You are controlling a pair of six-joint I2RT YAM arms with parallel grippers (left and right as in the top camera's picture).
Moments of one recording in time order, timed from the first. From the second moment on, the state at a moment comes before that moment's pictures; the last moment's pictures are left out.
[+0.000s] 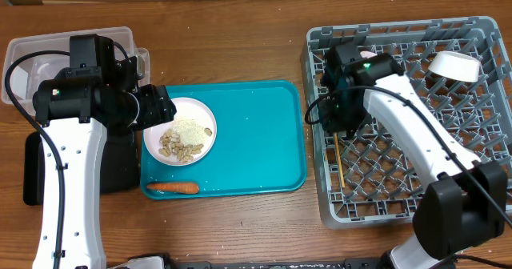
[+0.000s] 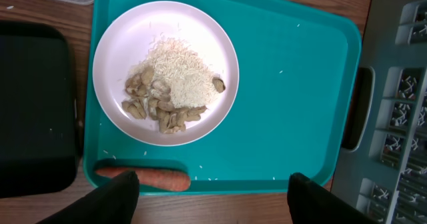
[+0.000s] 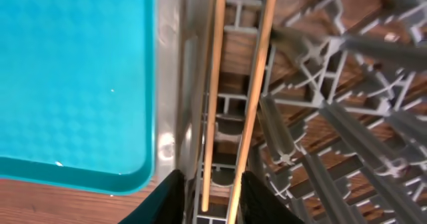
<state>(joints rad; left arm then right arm) 0.08 1.45 1.51 -1.30 0.25 -0.20 0.33 1.77 1.48 -1.22 -0.07 0.18</state>
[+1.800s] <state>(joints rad) -0.22 2.04 1.46 -0.90 0.25 -0.42 -0.16 1.52 1.61 -1.34 -0.22 0.20</state>
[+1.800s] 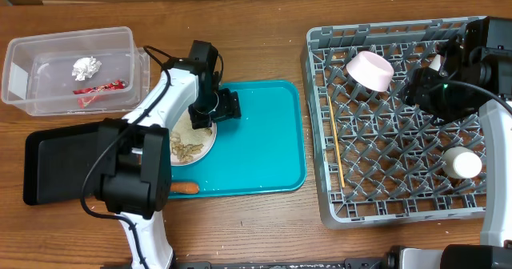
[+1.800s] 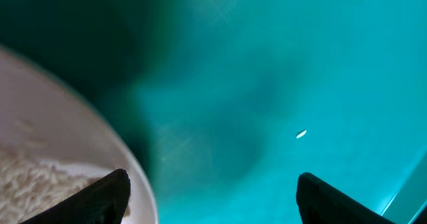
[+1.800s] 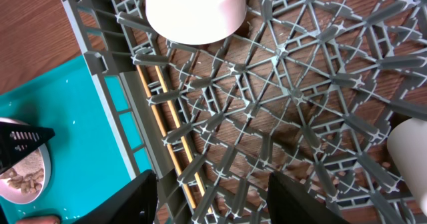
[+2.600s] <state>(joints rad) -0.31 2.03 1.40 -0.94 0.09 -0.42 -0.16 1.52 1.61 -1.34 -0.22 0.20</state>
